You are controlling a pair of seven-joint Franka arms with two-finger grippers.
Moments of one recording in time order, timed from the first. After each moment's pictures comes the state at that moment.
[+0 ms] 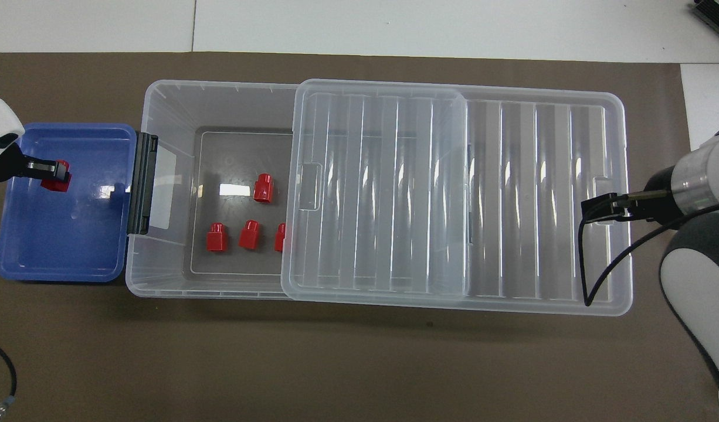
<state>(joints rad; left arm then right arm) -0.01 0.30 0.22 -1.70 -0.10 2.01 0.41 0.06 -0.08 0.00 -1.79 -0.03 1.70 0.07</state>
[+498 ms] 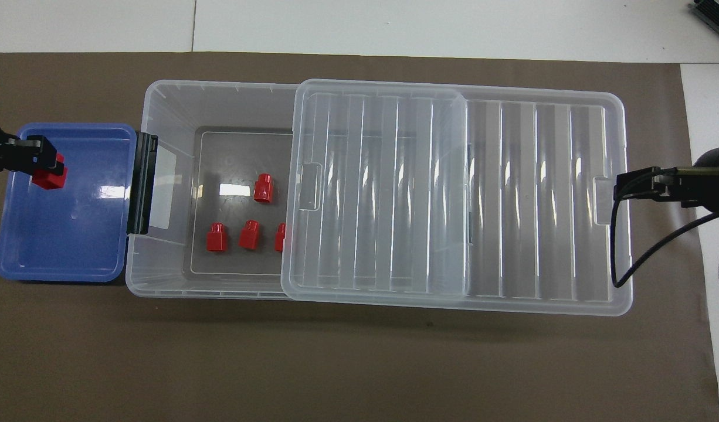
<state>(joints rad) -0.01 0.25 0.10 -1.48 -0.12 1.65 0.06 0.04 -0.08 -0.01 -1.69 -0.03 1.65 0.16</state>
